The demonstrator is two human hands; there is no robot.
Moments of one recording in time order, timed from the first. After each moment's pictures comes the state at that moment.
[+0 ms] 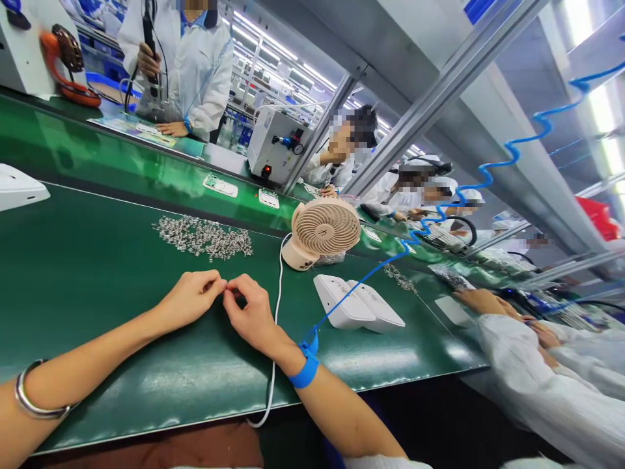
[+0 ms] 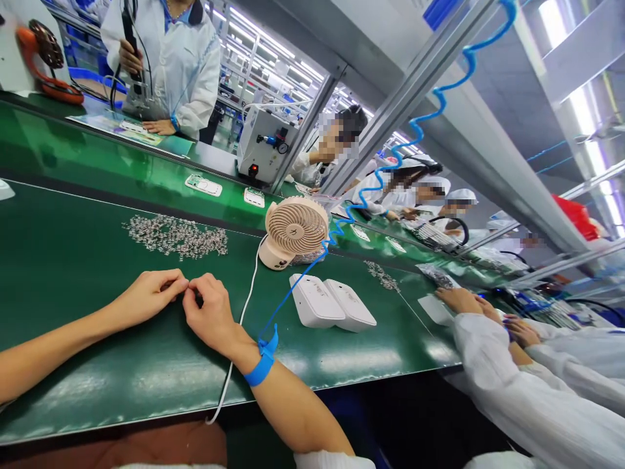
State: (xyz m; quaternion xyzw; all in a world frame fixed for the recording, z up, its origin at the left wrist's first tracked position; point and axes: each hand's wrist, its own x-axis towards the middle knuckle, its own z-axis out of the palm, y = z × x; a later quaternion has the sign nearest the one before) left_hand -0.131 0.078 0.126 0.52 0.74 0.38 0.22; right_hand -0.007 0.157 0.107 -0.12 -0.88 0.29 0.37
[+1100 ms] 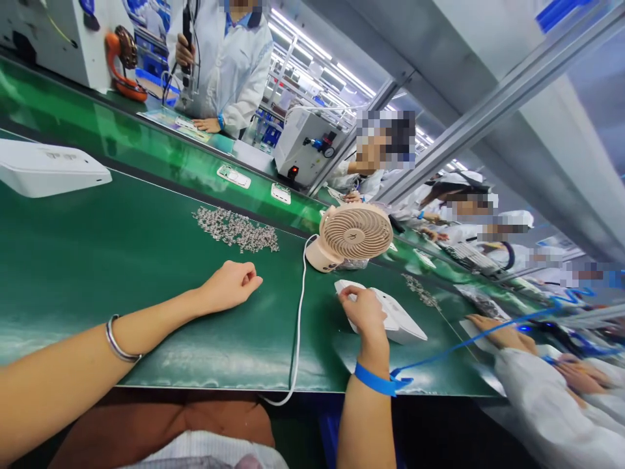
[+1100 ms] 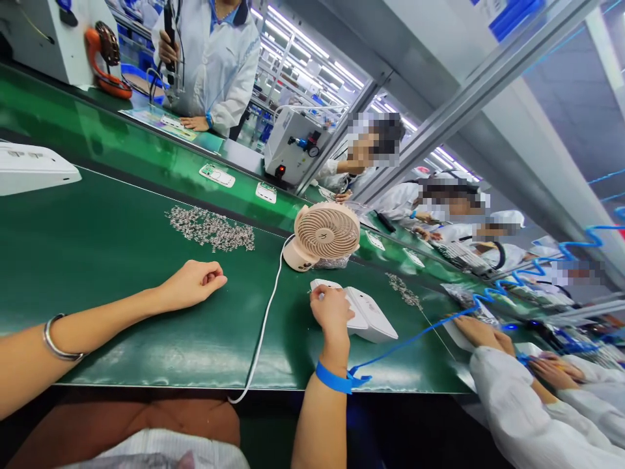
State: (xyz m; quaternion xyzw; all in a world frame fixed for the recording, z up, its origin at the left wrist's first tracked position) left_hand -0.126 0.075 0.116 0.55 0.71 0.38 0.20; right_hand 0.097 0.249 0.144 -0.62 -0.78 -0.02 0.03
